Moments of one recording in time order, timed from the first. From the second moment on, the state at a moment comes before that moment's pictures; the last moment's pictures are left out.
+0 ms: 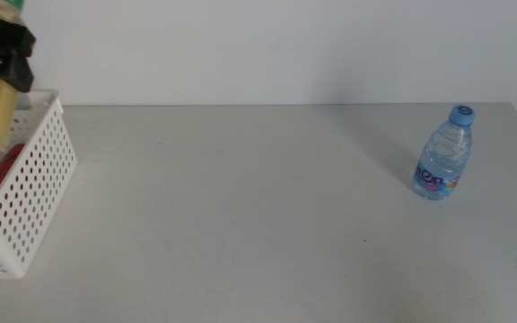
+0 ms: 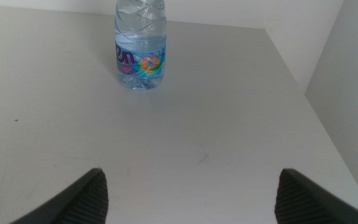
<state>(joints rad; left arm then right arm) 0.02 1.51 -1.63 -0.01 1.22 0.13 -0.07 -0.01 0.03 0.03 0.34 -0.11</state>
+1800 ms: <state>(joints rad) 0.25 1.90 -1.76 0.00 1.22 0.30 -0.07 -0.01 0.03 0.03 0.34 -0.11</state>
